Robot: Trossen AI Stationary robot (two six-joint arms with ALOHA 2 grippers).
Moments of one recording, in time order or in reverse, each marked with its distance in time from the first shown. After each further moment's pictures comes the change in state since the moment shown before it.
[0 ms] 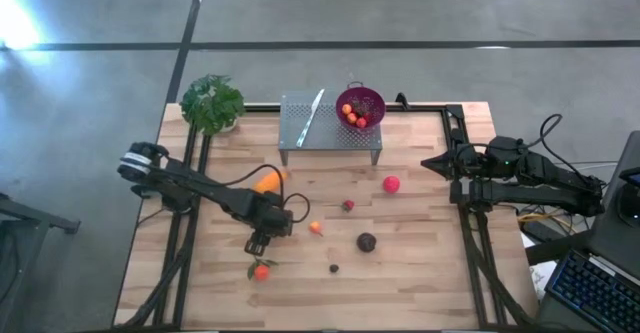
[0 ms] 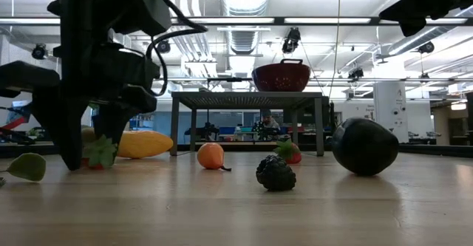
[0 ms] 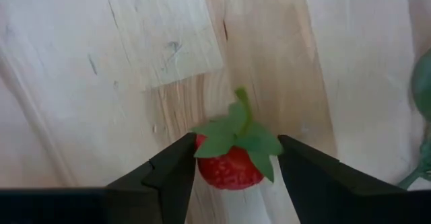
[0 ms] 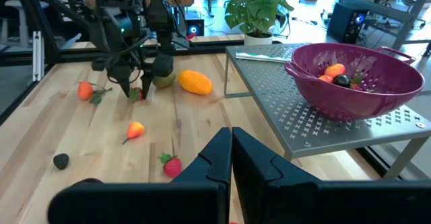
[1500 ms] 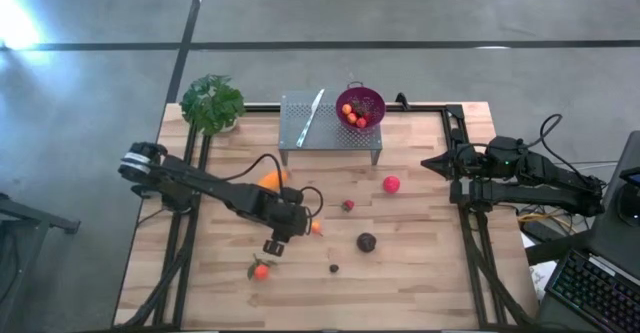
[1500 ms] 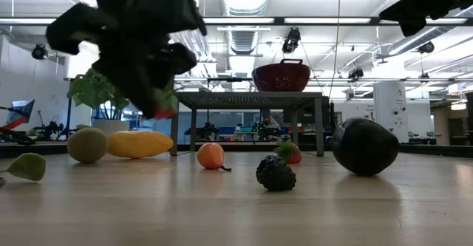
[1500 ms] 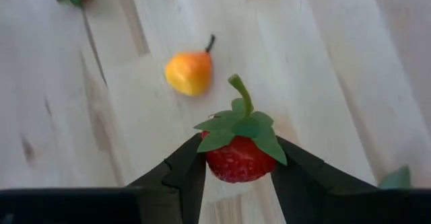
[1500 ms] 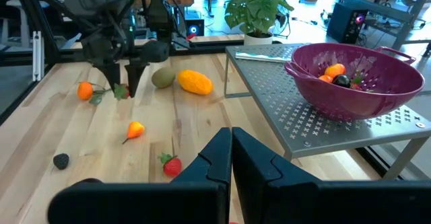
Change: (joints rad) left arm 0.011 0.001 0.200 0.049 -0.069 0.070; right arm 0.000 0.000 0.000 0.000 0.000 0.000
